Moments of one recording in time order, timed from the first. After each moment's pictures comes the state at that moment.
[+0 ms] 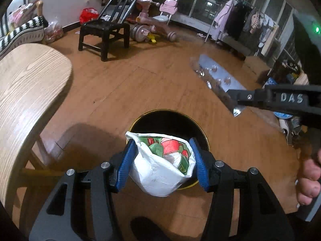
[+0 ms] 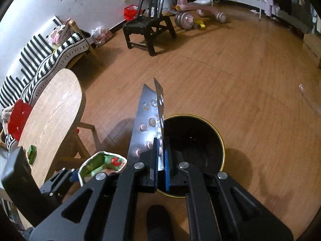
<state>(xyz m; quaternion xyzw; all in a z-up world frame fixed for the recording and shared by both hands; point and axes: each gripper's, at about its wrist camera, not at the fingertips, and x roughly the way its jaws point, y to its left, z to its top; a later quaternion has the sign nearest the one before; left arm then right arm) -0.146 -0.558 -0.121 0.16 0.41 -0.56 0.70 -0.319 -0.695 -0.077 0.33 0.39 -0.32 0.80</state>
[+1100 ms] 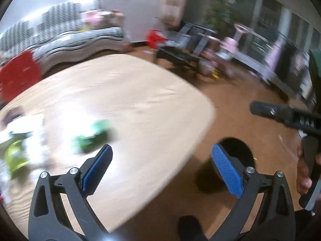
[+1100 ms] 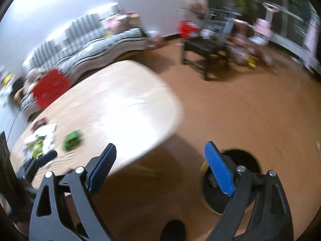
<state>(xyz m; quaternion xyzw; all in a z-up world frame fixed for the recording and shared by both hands) -0.020 -0.321 -0.015 0.08 0.37 -0.37 0.85 -0.146 -0.518 0.002 0.18 0.37 -0.17 0.89</state>
